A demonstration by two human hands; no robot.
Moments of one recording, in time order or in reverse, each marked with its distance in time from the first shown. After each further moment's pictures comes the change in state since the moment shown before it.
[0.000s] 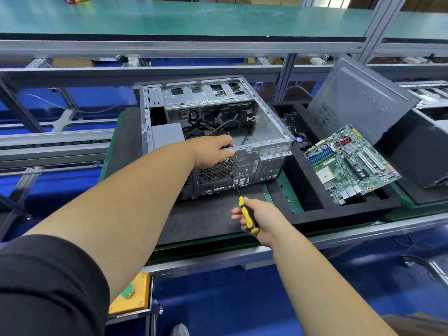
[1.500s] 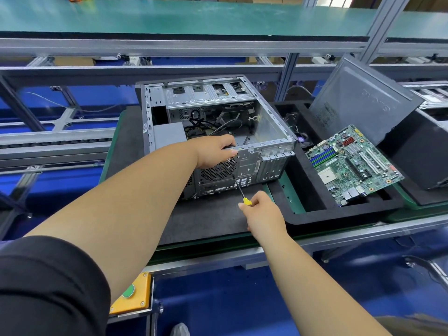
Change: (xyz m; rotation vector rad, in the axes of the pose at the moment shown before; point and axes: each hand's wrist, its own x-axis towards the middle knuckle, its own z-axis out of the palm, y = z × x) left_hand -0.005 0.006 -0.003 -0.016 -0.014 -0.007; right_hand 0.004 0.014 0.002 -0.646 0.375 -0.387
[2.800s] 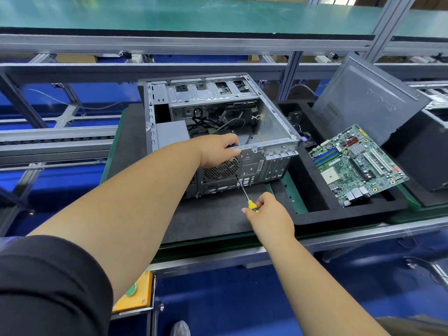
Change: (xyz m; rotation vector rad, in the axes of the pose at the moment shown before) left_hand -0.005 0.002 -0.001 -0.006 0.006 -0.005; right_hand -0.001 0.009 -0.005 -0.275 0.081 -0.107
